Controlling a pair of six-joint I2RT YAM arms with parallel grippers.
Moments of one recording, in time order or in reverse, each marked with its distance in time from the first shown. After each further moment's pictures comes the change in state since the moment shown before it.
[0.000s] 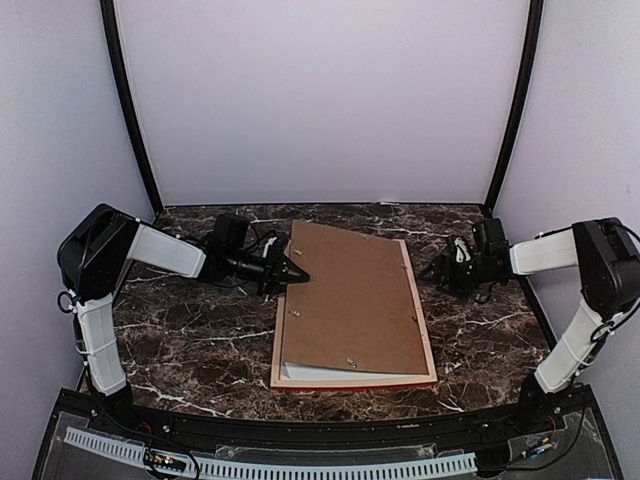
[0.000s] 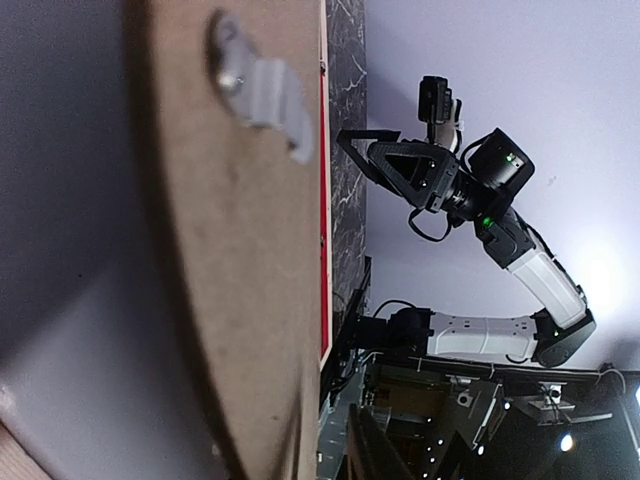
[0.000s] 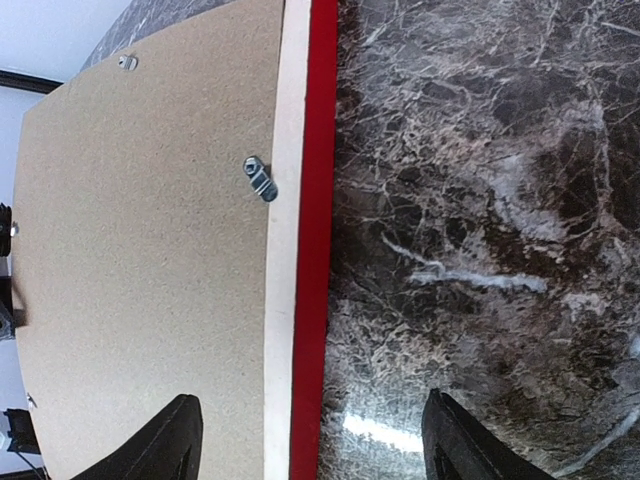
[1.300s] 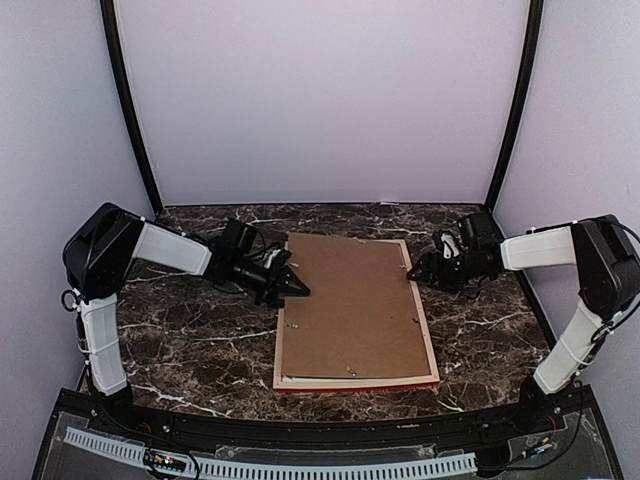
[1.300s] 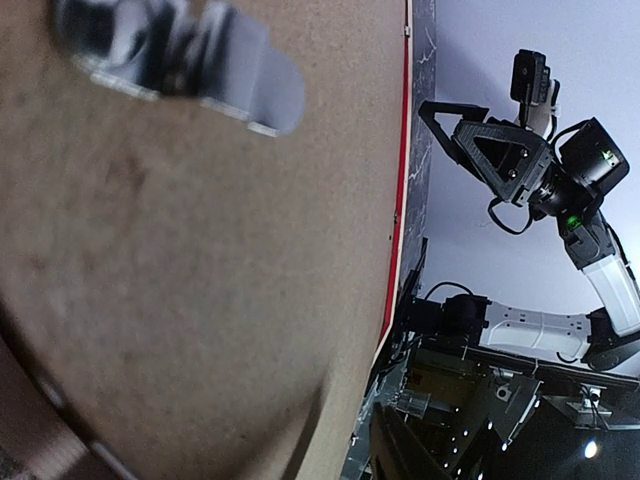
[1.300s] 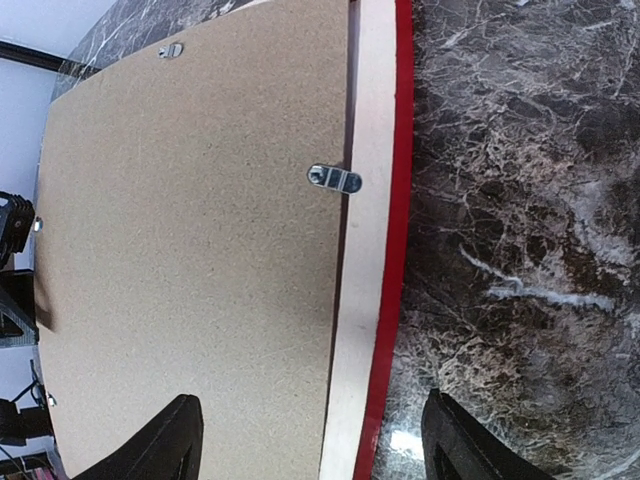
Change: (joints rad) left arm -0.020 0.030 0.052 -0.257 -0.053 0.176; right arm 0.105 0.006 0.070 -0.061 0.082 -0.001
